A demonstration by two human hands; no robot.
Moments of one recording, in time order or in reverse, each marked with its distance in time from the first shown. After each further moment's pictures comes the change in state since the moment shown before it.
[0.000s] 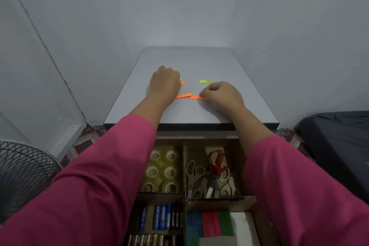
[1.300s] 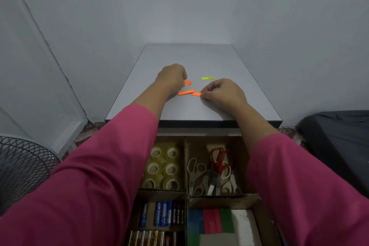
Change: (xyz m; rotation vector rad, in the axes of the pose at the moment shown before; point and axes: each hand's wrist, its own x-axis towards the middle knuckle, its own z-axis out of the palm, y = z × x) left_hand 0.014 0.003 -0.005 -0.335 -0.261 -0.146; right_hand -0.002 0.000 0.001 0.026 -0.031 -0.021
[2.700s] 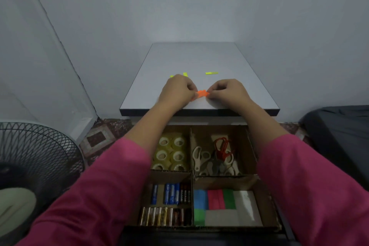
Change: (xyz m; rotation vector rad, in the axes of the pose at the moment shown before) left_hand -0.112 0.016 -0.015 -0.322 0.049 0.013; right_hand -0.044 -0.009 -0.010 0.141 -0.062 -0.022
